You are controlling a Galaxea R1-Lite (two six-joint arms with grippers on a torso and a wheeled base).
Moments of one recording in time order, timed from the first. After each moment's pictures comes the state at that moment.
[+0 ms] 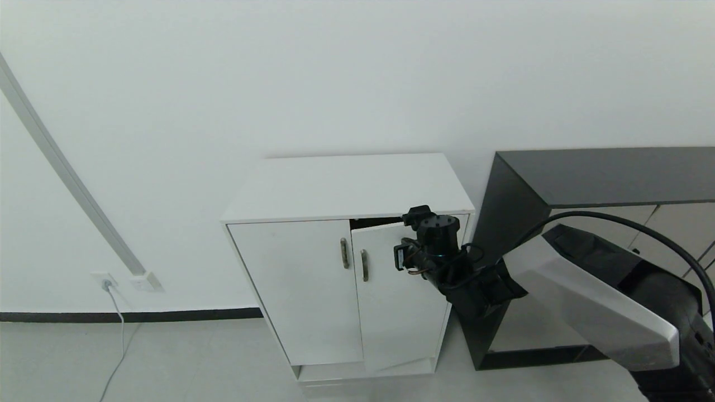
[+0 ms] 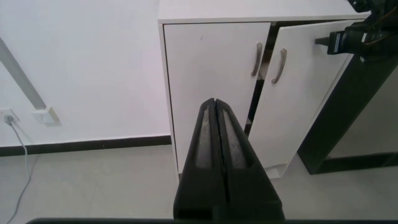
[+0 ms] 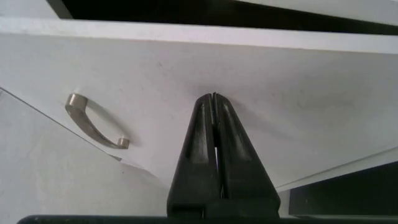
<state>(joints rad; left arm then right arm) 0.00 0.00 0.00 0.00 -0.01 0.00 0.61 2.48 -1.53 -0.74 -0.26 0.07</state>
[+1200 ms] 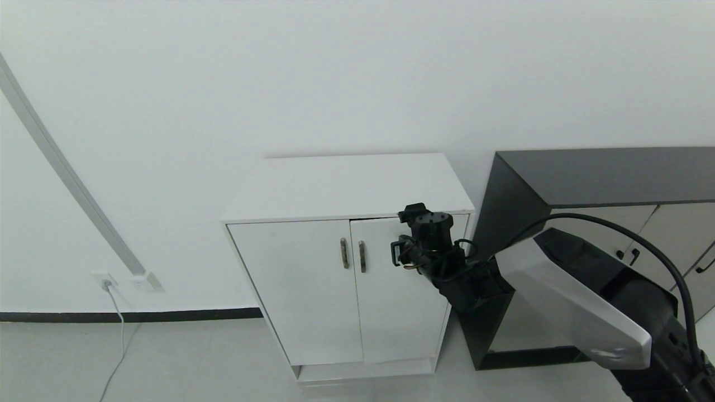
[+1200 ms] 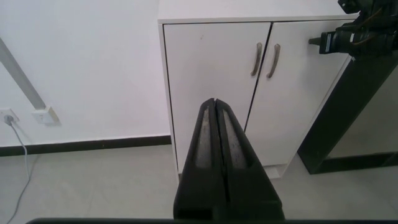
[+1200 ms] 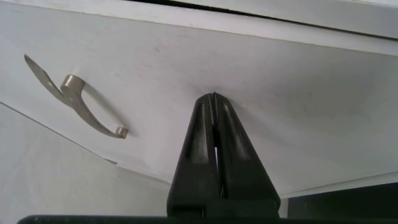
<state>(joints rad) 0.00 0.00 0.00 0.00 -0.01 0.00 0.60 2.55 -1.68 -0.66 -0.26 0.07</state>
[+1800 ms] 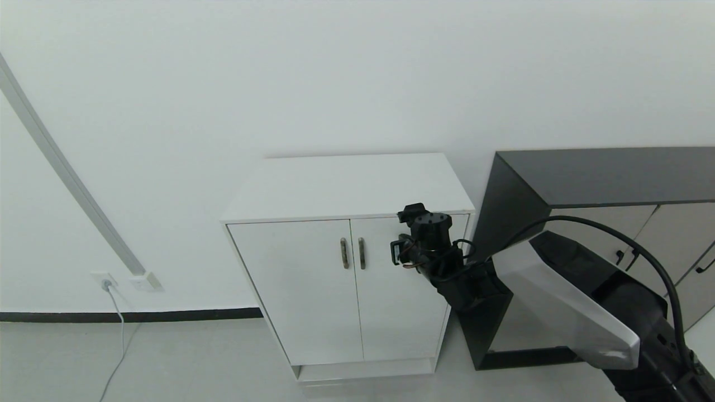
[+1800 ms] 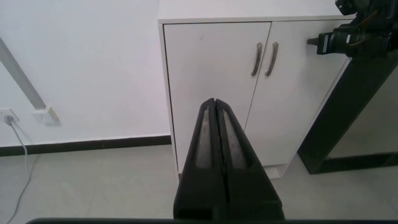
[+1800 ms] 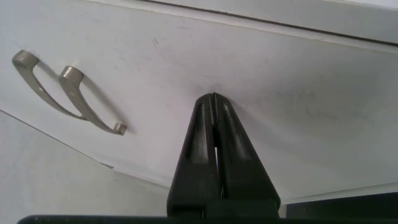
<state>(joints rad) 0.00 0.00 0.00 0.00 -0.01 0.00 0.59 2.59 -1.73 -0.66 -0.27 0.05</state>
